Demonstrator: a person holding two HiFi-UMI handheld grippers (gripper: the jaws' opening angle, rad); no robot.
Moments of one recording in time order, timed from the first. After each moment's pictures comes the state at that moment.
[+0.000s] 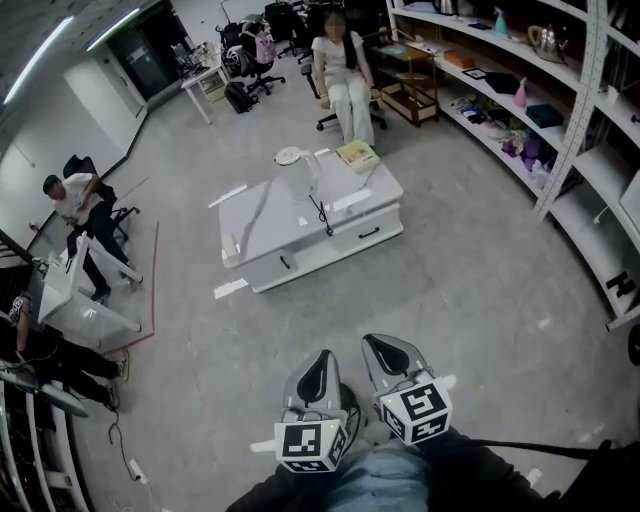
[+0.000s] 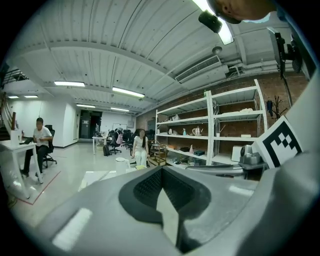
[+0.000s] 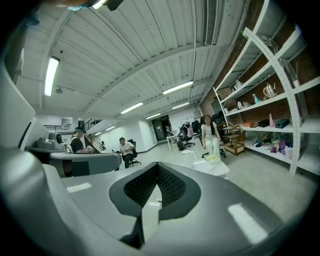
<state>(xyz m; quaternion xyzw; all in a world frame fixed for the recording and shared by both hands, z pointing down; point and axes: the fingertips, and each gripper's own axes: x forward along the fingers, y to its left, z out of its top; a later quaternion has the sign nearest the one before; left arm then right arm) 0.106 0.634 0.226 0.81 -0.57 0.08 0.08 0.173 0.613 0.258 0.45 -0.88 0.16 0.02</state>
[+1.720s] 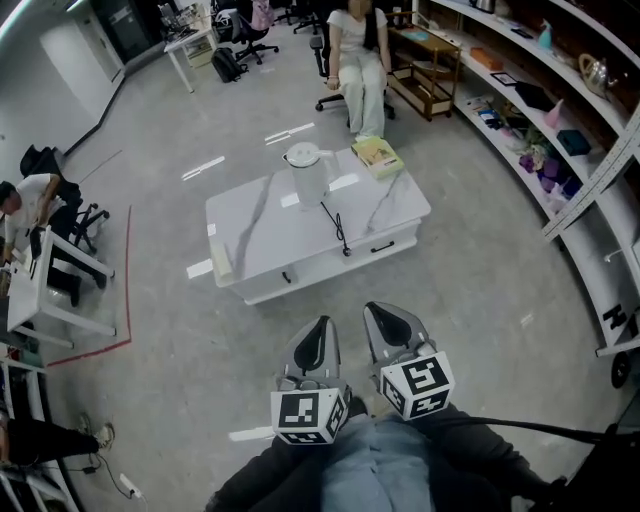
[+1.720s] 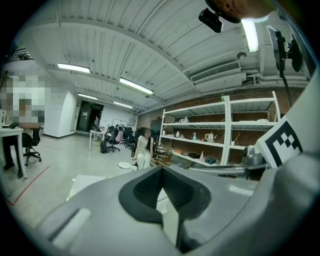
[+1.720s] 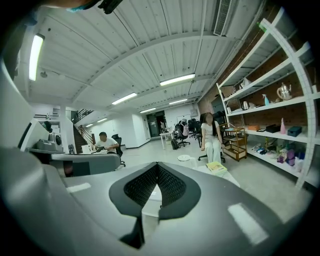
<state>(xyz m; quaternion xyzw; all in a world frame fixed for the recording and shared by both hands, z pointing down) -0.034 0.328 0.249 0.82 -0.56 0.04 0.12 0.040 0.312 0.273 0.49 -0.86 0.15 0.07</state>
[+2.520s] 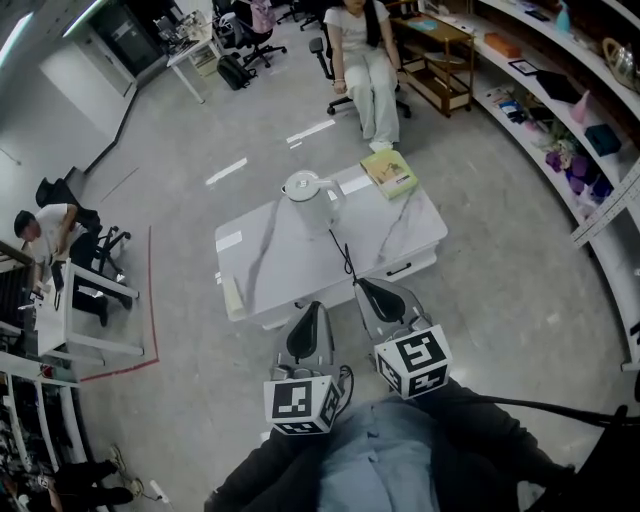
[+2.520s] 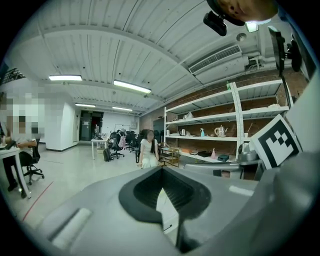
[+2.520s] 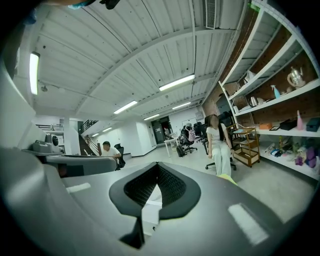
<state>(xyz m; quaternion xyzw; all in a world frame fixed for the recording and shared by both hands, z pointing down) 0.015 0.151 0.223 0.80 -0.59 0.07 0.08 0.084 0.120 0.251 0.45 -0.88 0.16 0.02</state>
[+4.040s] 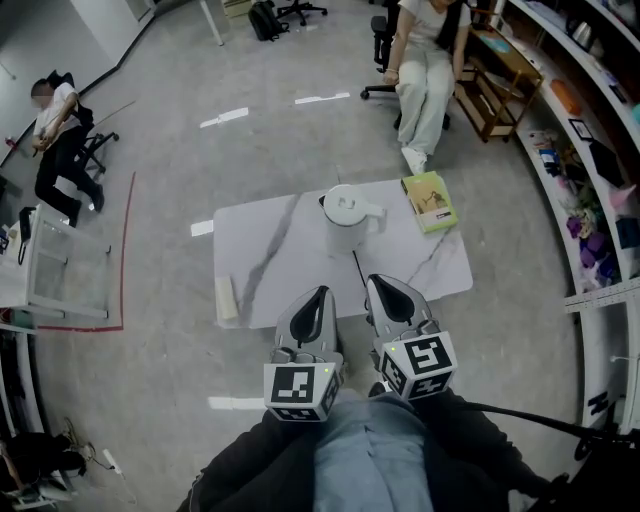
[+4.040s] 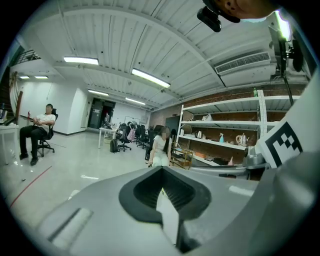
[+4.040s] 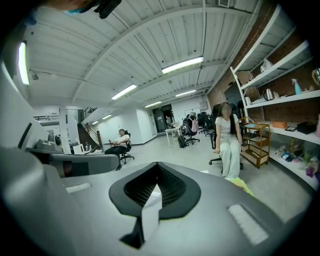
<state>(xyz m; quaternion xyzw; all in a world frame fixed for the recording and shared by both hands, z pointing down) -0.122 -0.058 0.265 0.78 -0.61 0.03 0.15 -0.046 -0.084 0.288 0.43 -0.88 0.17 0.09</state>
